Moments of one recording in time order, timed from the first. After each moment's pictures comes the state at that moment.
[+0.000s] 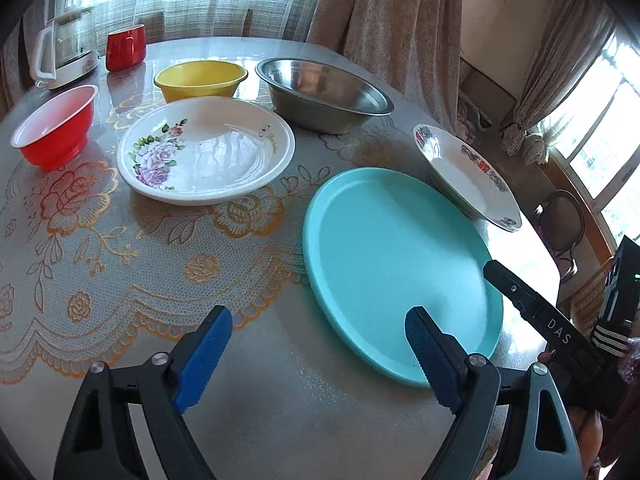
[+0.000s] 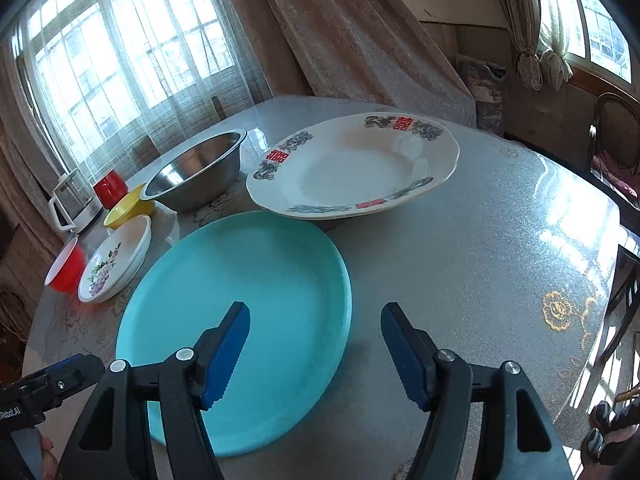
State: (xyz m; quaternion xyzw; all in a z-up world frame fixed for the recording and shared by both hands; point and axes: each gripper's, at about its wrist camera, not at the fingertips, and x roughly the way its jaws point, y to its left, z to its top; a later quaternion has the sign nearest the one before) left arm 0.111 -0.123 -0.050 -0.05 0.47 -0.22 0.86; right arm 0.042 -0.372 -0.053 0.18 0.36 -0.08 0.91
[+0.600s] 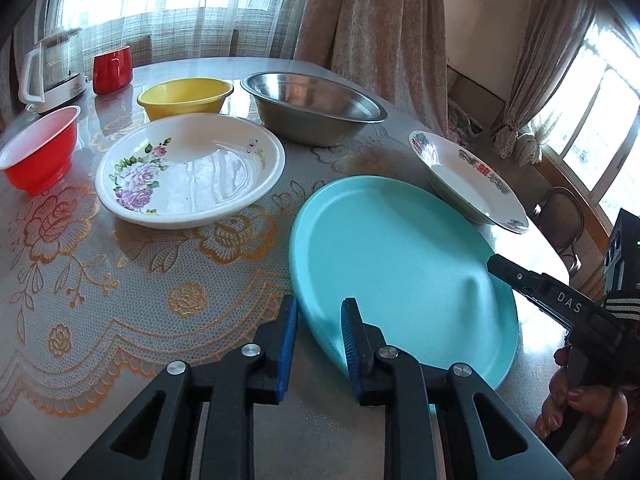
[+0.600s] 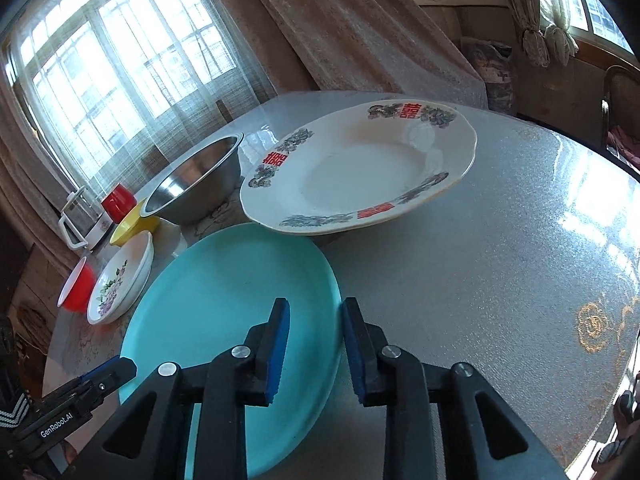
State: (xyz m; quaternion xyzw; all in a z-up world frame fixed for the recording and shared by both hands) left arm 0.119 -0.129 -0.066 -0.04 0.43 -0.23 0.87; right arm 0.060 -0.386 -0.063 0.22 0.36 -0.06 0.91
